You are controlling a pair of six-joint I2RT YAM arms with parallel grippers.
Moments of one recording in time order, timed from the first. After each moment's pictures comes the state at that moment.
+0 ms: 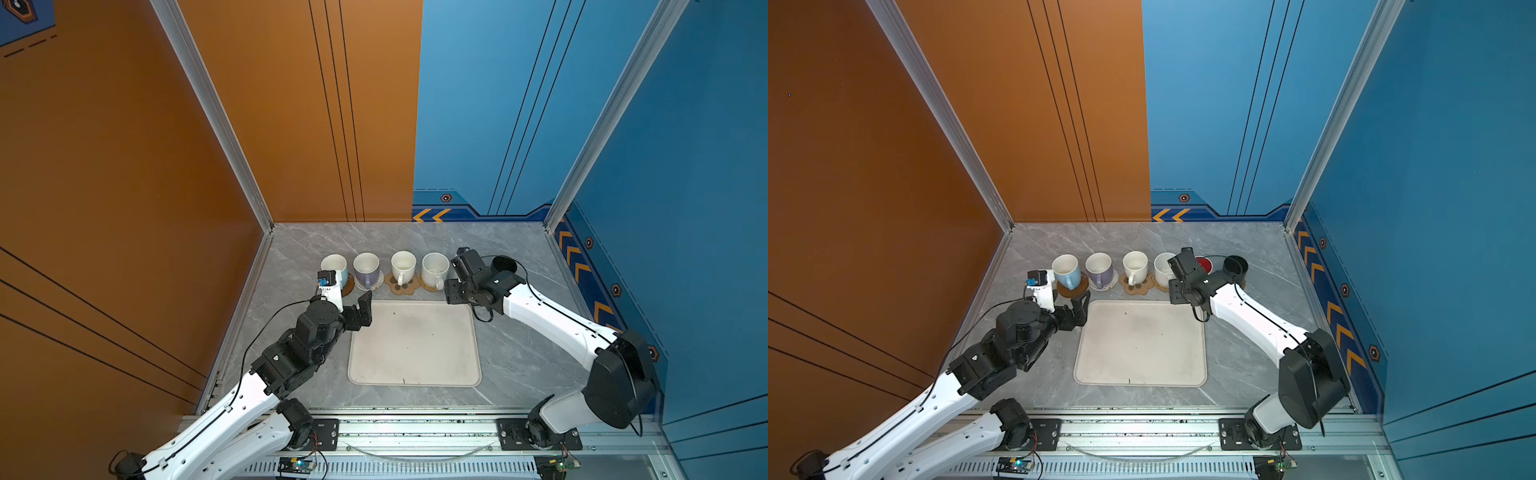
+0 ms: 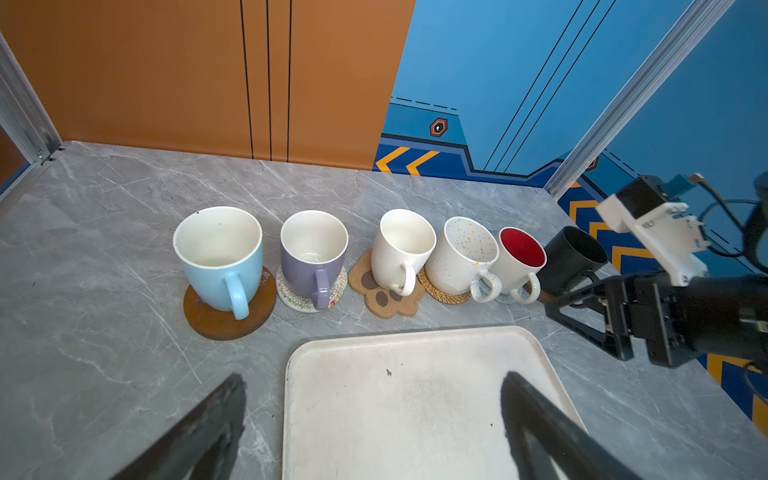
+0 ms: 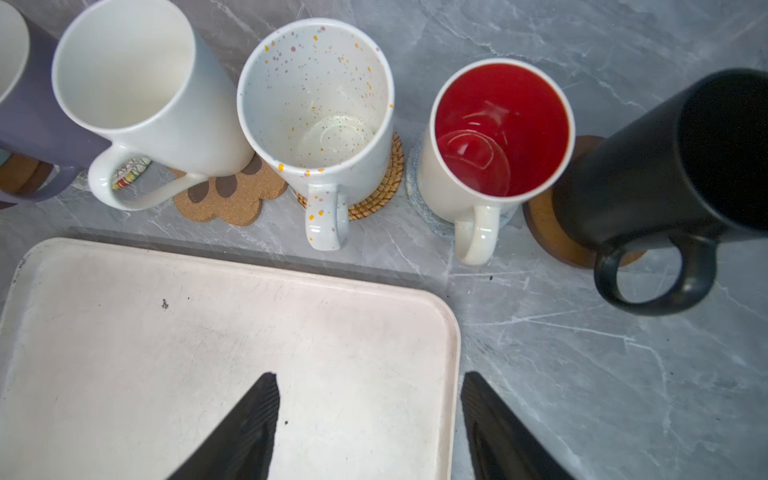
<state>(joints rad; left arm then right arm) -0.72 0.73 0.72 -0.34 -0.42 -0.44 0.58 1.45 1.12 -0.63 0.24 0.41</state>
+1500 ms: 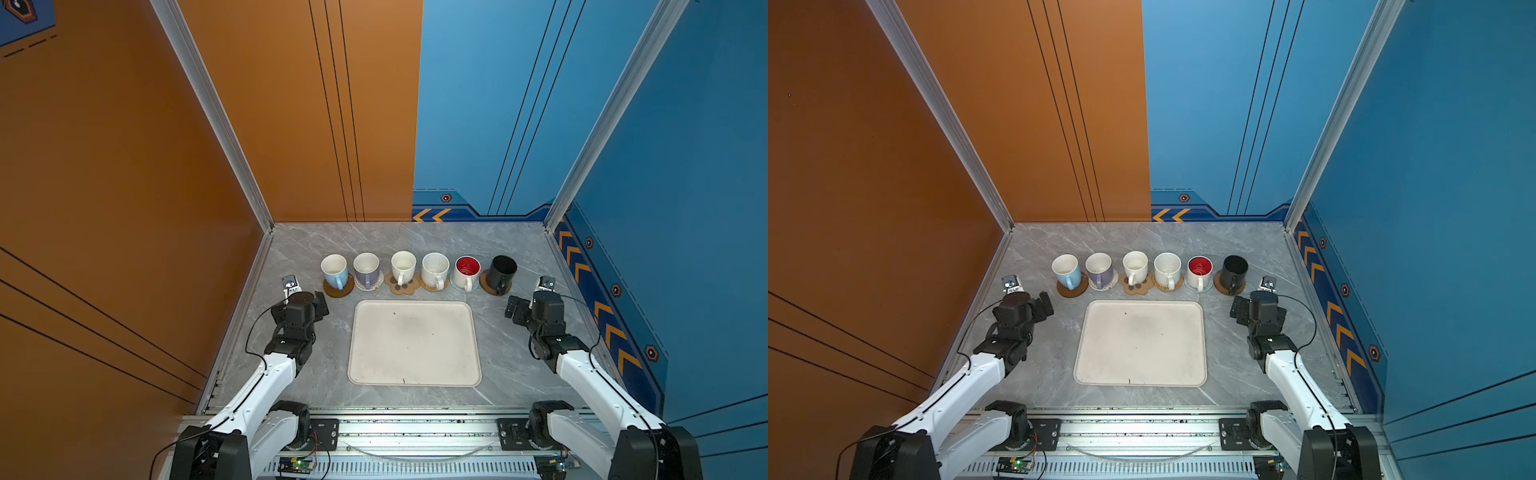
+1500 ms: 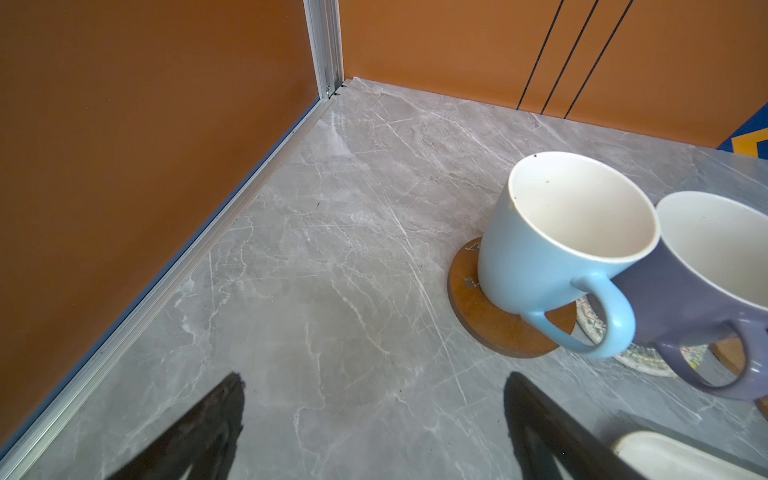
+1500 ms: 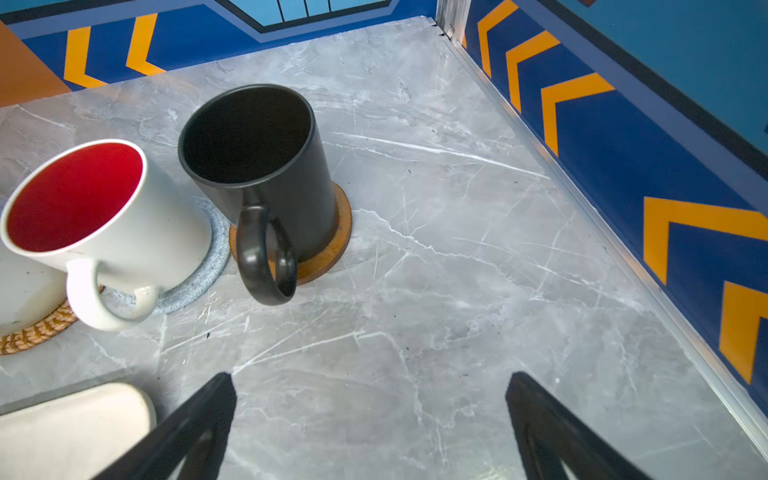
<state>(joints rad) -0.12 0.98 0.44 0.05 -0.46 -0.27 0.04 1.02 0.45 -0.04 0.25 0.23</state>
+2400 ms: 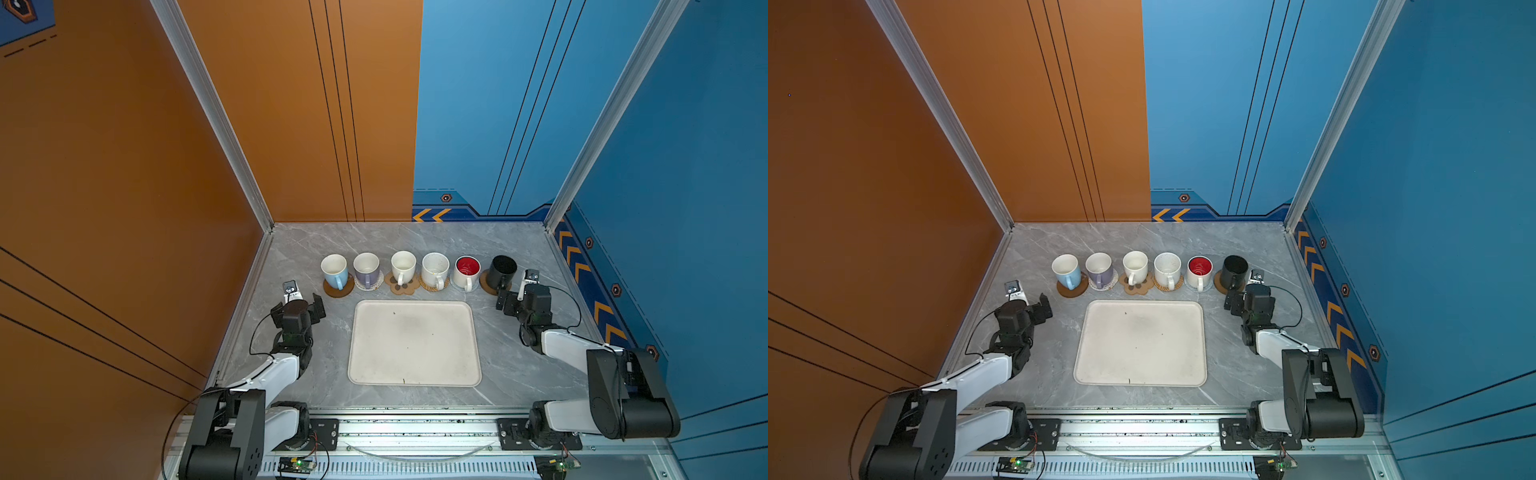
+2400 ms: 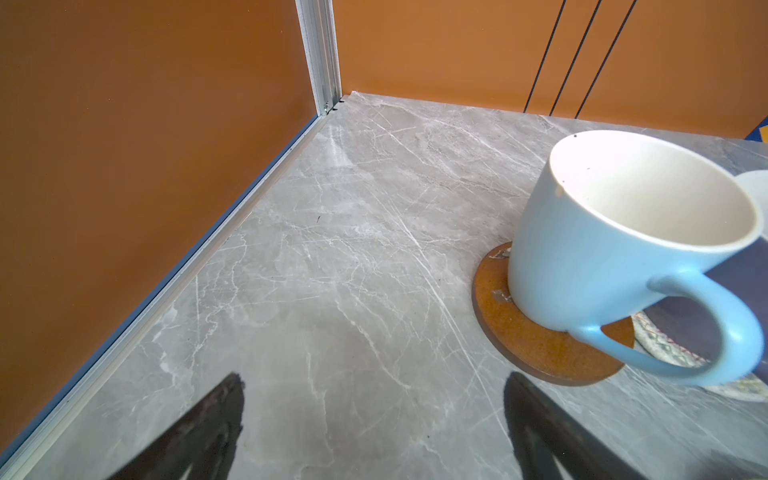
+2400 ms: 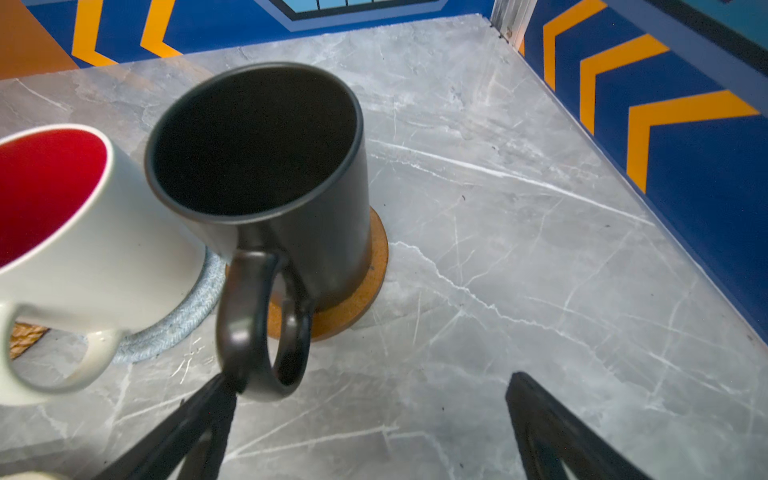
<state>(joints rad) -0.03 1.17 0.27 0.50 -0.37 -0.14 0.02 1.39 0.46 0.38 0.17 0.14</state>
